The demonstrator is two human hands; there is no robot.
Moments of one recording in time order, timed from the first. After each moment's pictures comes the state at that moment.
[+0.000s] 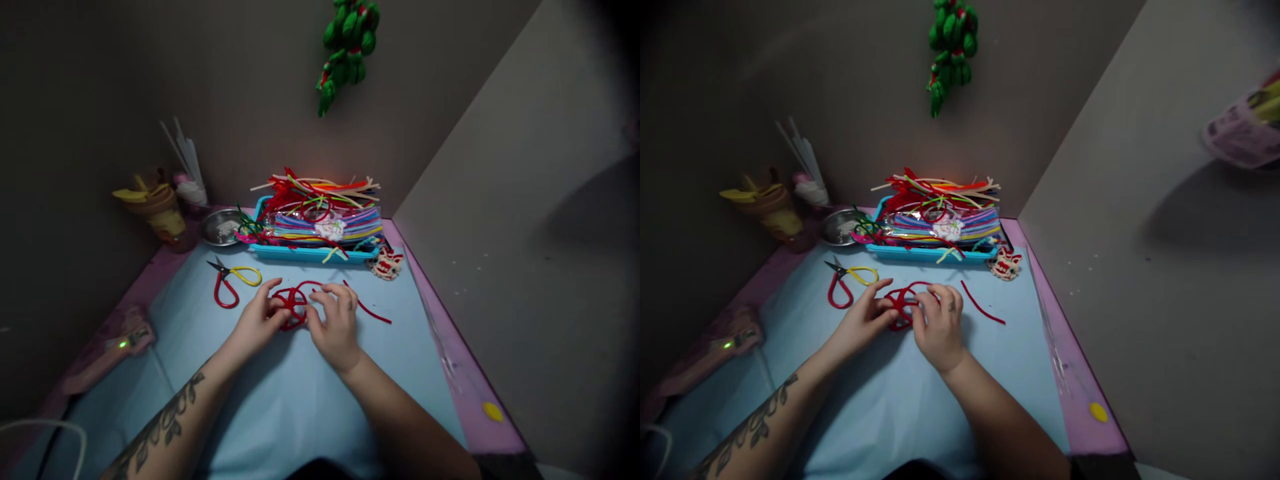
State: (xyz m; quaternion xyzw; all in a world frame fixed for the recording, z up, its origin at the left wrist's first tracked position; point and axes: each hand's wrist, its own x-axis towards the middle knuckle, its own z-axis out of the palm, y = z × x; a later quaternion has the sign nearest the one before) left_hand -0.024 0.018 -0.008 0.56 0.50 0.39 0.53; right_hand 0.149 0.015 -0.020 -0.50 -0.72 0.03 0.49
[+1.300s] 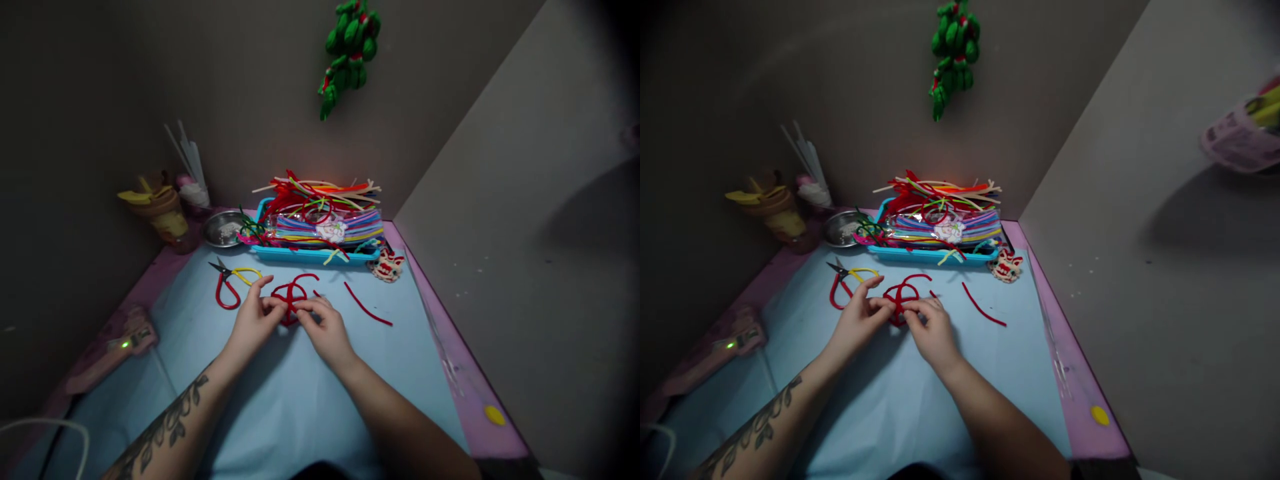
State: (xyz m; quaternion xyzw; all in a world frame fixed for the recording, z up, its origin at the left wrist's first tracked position) left_hand -0.021 0.017 -0.006 0.49 0.54 0.47 0.50; right_hand 0.138 0.015 -0.028 -0.49 -0.67 0.32 0.47
